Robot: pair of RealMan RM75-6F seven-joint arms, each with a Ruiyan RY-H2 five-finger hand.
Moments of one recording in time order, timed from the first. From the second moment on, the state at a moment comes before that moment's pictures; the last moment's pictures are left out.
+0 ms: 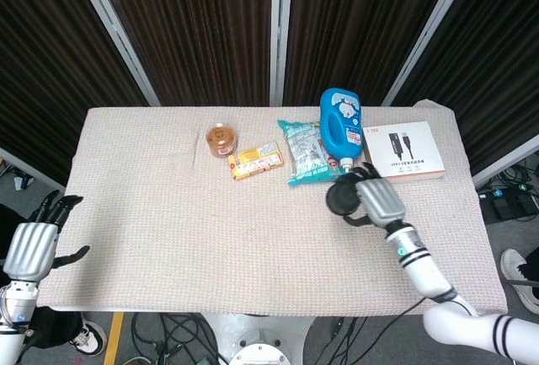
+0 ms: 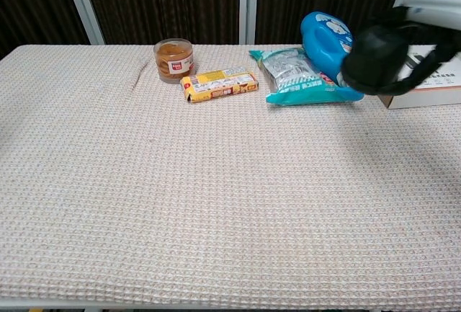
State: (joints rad) left arm -0.14 -1.19 -0.05 -1.54 1.52 1.48 0.00; right arm 0.64 -1.31 0.22 -1.71 -1.10 0.93 -0.24
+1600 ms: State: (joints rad) left arm -0.16 -1.20 -0.06 -1.54 1.51 1.47 0.01; right arm 0.63 -1.42 0.16 -1.67 -1.22 1.02 -0.22
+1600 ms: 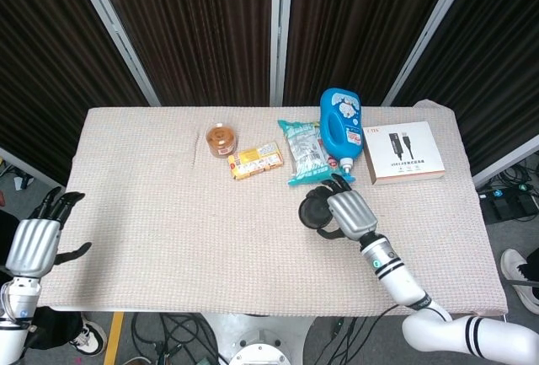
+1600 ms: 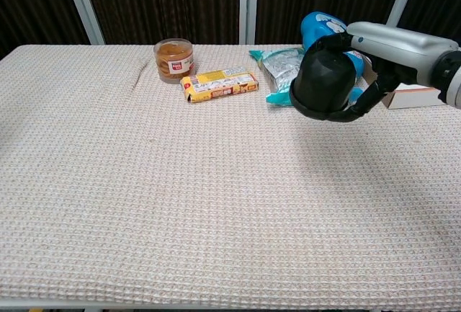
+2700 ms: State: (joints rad) left arm -0.16 -1.22 -0.06 -1.51 1.52 1.48 0.05; right arm 0.48 -1.30 0.07 -1.51 -1.27 1.06 -0.07
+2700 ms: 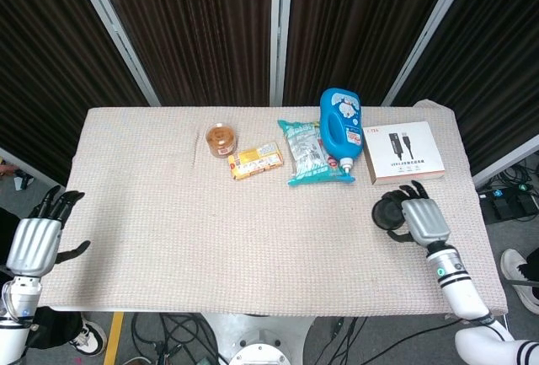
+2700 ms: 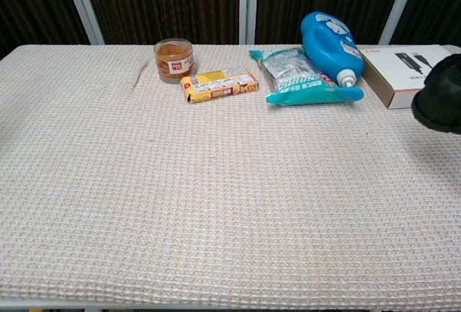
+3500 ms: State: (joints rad) left arm -0.16 -1.22 -0.06 -1.48 1.51 1.48 0.03; right arm 0.56 -1.53 0.09 -1.36 -1.23 0.92 -0.15
